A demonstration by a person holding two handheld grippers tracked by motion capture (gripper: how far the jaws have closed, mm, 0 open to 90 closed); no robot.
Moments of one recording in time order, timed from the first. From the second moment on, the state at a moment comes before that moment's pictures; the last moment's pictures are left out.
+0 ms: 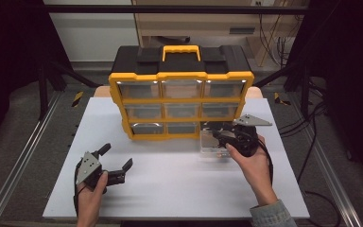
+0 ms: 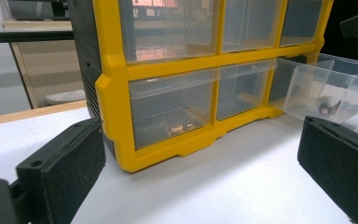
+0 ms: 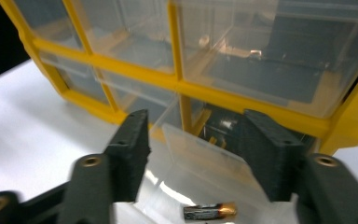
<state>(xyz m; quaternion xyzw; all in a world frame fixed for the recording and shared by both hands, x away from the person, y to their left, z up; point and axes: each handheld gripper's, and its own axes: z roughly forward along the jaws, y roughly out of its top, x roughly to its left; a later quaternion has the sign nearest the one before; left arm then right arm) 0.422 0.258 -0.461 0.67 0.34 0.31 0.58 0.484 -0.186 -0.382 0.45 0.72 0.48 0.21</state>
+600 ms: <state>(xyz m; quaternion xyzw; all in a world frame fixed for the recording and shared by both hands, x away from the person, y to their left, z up) 0.422 0.259 -0.460 0.67 0.34 0.31 0.58 0.482 -0.189 -0.380 0.42 0.70 0.52 0.24</state>
